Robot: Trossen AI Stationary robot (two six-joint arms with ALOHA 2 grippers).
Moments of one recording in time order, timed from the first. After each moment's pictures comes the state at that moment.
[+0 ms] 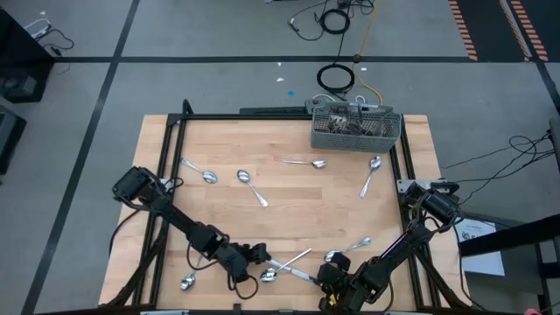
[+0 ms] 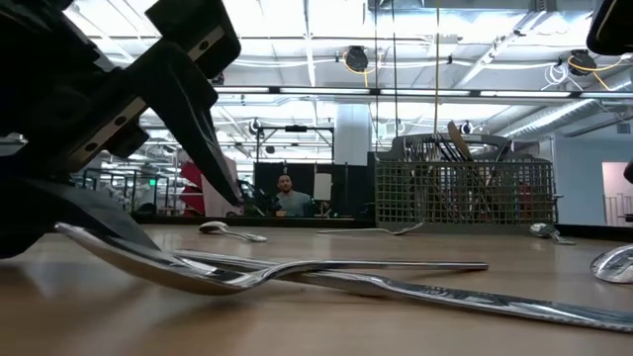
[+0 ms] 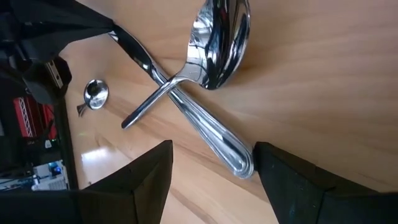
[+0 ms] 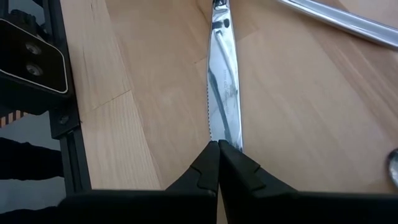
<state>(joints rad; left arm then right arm) -0.61 1.91 0.85 0.25 -0.34 1.12 0.85 2.06 1.16 -0.24 0.49 1.27</state>
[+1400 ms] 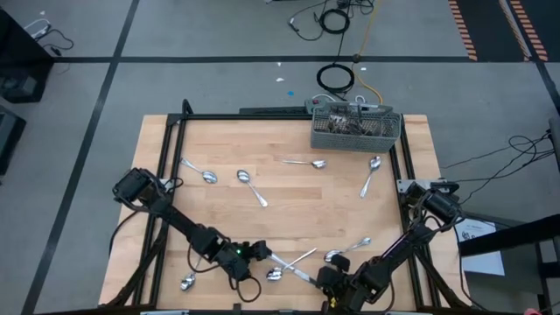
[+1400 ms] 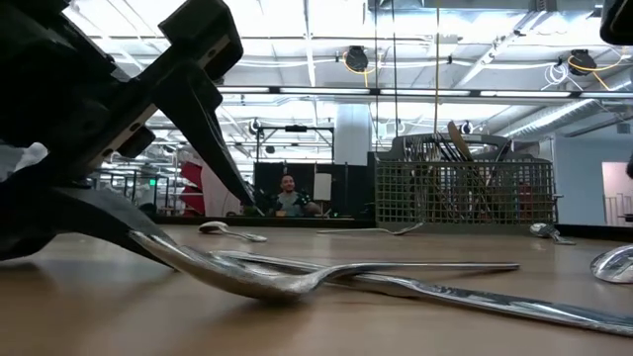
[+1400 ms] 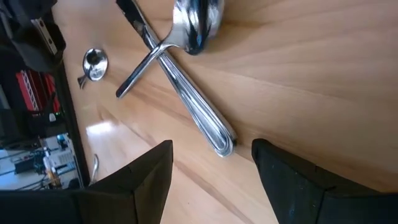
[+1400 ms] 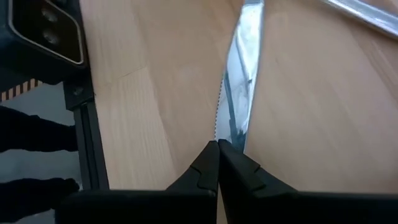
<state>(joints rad) -0.62 1.92 0.86 0.12 -0.46 1.07 0.87 2.05 1.17 -0.27 0.39 1.22</state>
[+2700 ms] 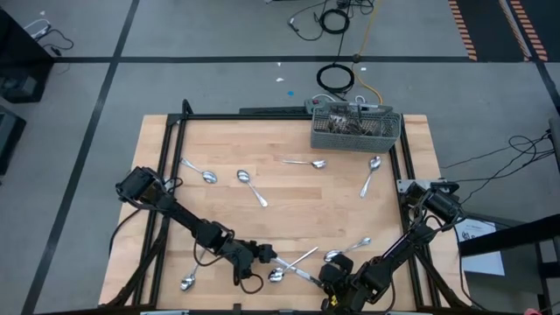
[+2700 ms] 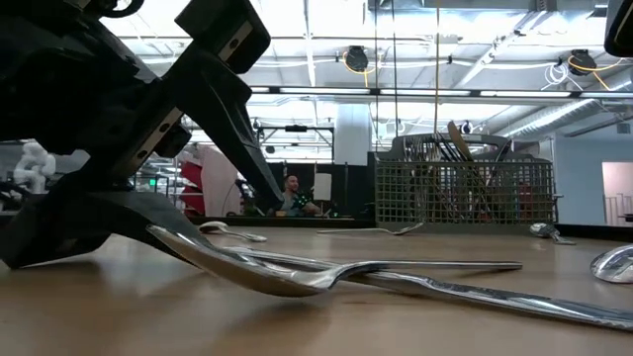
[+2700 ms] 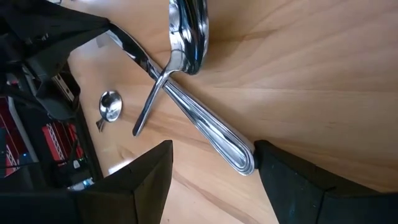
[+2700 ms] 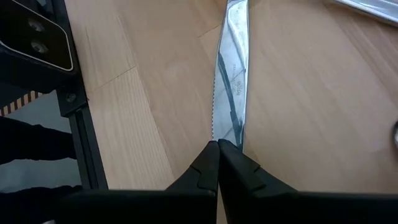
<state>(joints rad) -0.56 1.92 0.86 0.30 -0.30 1.35 0.87 2.05 1.17 -0.31 0.39 1.32</state>
